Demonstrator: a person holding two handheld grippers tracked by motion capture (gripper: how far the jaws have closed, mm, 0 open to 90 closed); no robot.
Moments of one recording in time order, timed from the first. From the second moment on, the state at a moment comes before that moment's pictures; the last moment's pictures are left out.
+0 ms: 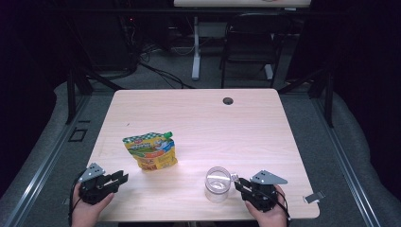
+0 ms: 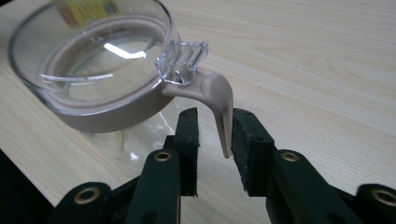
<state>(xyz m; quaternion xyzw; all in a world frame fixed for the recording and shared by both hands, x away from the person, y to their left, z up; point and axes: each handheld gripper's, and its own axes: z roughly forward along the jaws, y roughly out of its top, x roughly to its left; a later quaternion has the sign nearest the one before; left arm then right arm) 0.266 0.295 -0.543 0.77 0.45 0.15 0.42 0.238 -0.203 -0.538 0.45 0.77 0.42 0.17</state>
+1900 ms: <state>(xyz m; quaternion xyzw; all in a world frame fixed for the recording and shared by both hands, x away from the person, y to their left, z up) 0.271 0.090 -0.516 0.85 0.27 0.05 0.44 0.246 -0.196 -0.501 0.47 0.73 0.46 0.17</state>
